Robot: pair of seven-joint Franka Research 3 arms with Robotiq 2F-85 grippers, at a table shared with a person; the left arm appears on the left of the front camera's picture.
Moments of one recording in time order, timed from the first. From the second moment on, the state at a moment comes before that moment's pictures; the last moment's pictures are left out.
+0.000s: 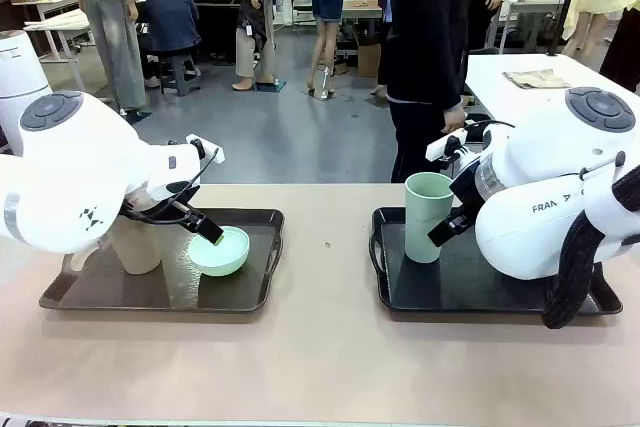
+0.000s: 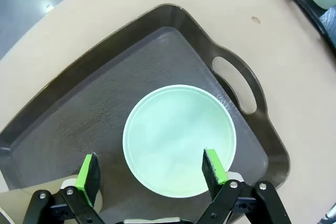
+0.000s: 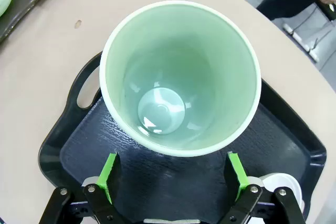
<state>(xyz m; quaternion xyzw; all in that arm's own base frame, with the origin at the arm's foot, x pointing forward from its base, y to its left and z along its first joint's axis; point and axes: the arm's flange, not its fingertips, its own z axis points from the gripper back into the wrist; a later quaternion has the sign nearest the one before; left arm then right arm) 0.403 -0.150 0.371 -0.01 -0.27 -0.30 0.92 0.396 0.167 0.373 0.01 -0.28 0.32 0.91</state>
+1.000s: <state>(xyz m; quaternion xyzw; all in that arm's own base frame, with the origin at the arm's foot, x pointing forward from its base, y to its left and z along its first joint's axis) 0.403 -0.151 0.371 -0.01 -0.27 -0.30 0.92 0.396 0.168 0.373 0.01 -0.28 0.32 0.91</state>
